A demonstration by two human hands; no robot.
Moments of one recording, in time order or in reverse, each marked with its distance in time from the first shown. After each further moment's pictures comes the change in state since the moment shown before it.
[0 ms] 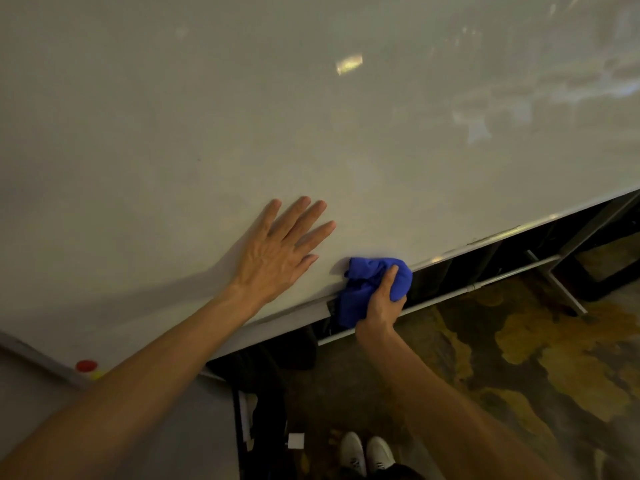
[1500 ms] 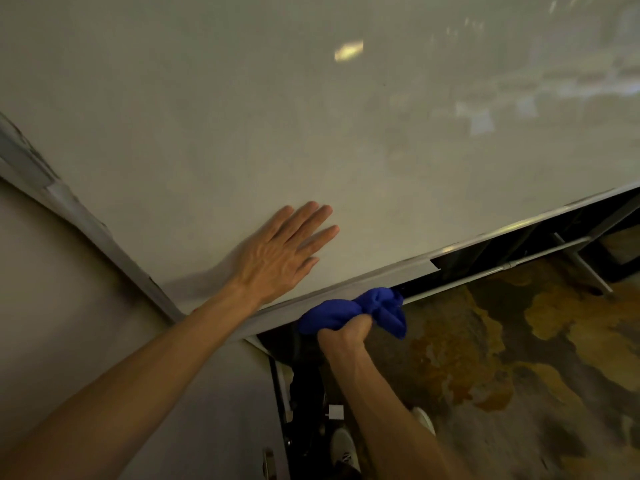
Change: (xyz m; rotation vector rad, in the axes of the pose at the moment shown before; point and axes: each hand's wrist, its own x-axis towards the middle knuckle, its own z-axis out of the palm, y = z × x) left_hand -0.199 -0.099 0.049 -0.053 0.055 0.055; right_hand -0.180 0.219 0.051 -0.181 0.017 0.208
